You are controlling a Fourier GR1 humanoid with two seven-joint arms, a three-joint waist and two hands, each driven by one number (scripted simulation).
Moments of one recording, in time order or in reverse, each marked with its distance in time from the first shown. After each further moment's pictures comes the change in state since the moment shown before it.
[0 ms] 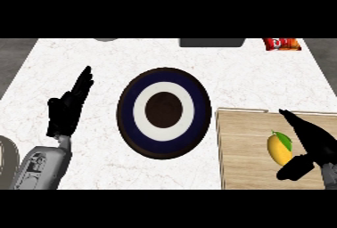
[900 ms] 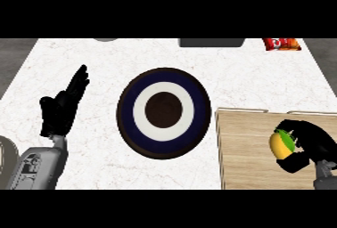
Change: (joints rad) left arm 0.006 -0.026 0.068 -0.029 -0.038 -0.059 0.023; right arm 0.002 0.122 -0.113 0.173 0.241 -0.028 -0.224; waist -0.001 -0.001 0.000
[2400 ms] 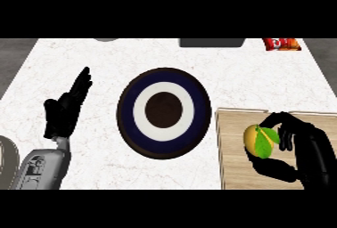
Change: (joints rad) left arm 0.011 -0.036 0.012 -0.008 -0.030 -0.015 -0.002; right arm 0.116 0.262 0.038 -0.516 0.091 -0.340 -0.140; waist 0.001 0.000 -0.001
